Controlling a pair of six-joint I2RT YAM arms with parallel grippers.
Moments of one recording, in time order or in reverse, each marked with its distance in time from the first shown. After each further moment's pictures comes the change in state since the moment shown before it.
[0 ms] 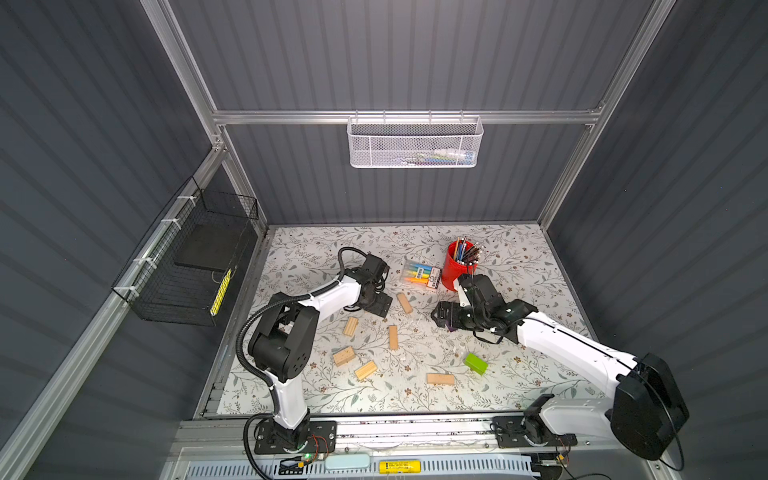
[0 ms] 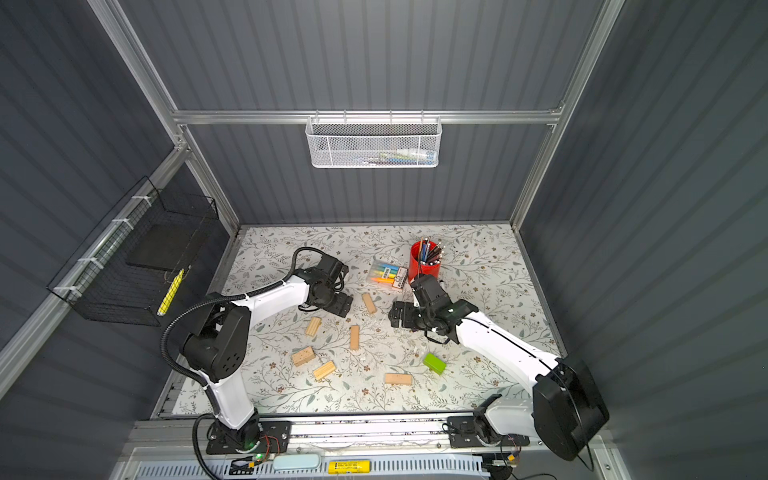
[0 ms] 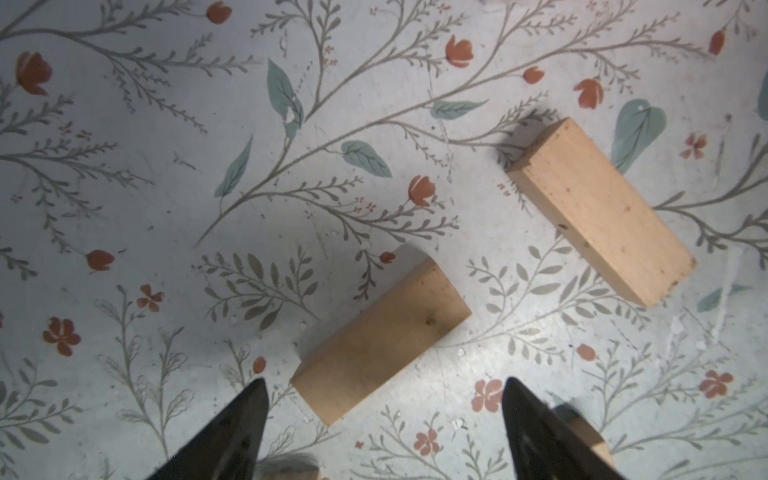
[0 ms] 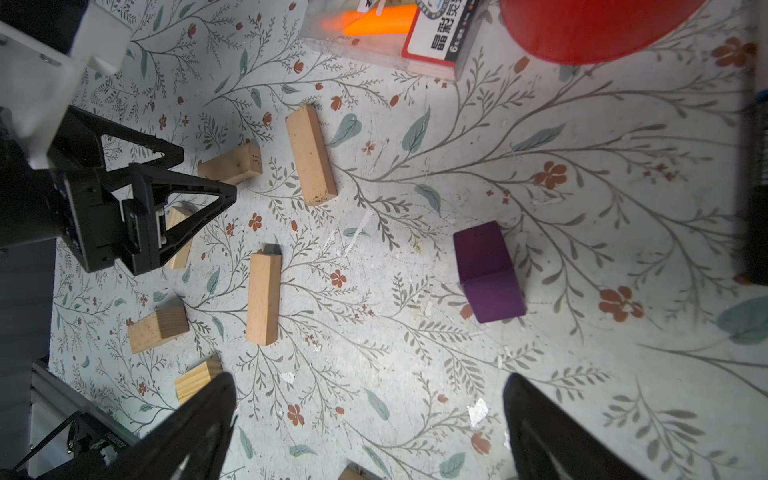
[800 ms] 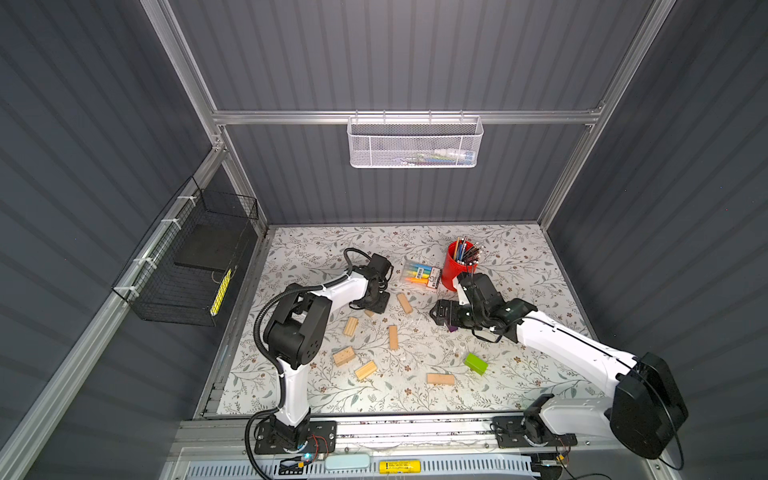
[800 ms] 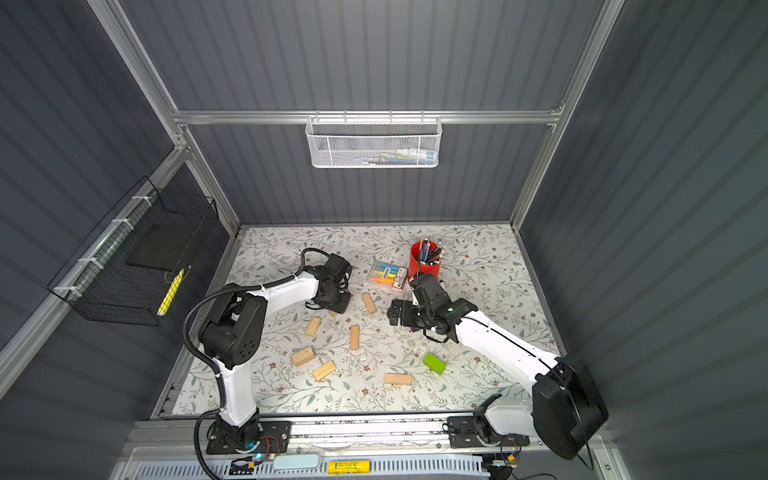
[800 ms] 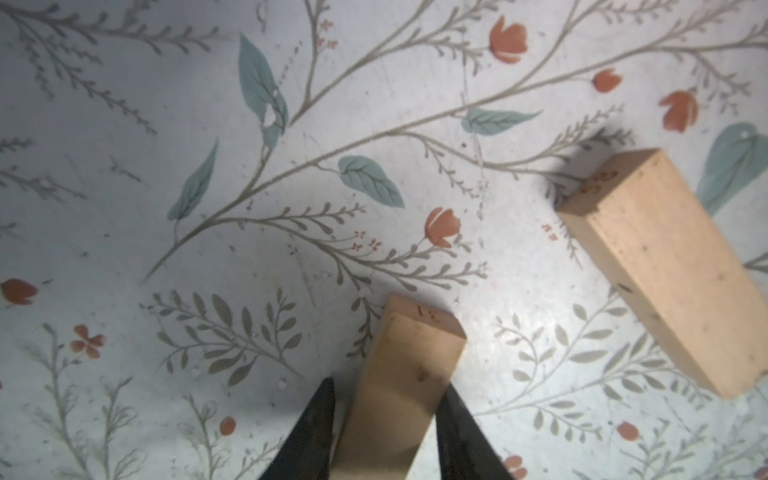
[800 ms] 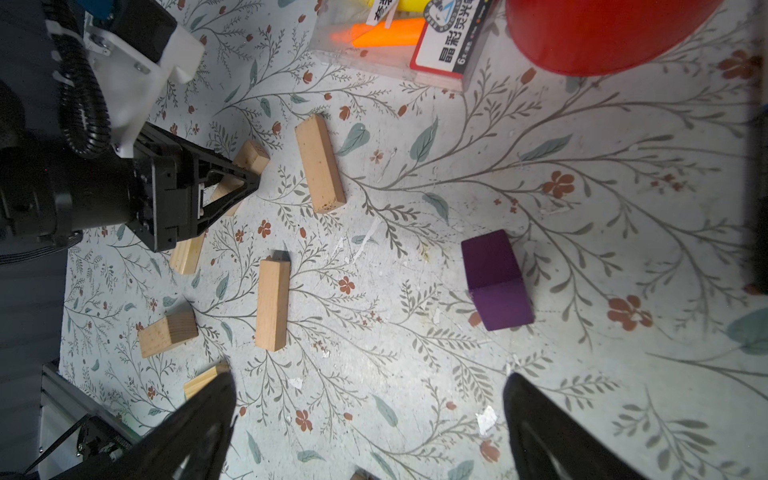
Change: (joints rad) left arm 0.000 0.121 0.088 -0.034 0.000 -0.096; right arm 0.003 0.003 0.013 0.006 -0.001 0.011
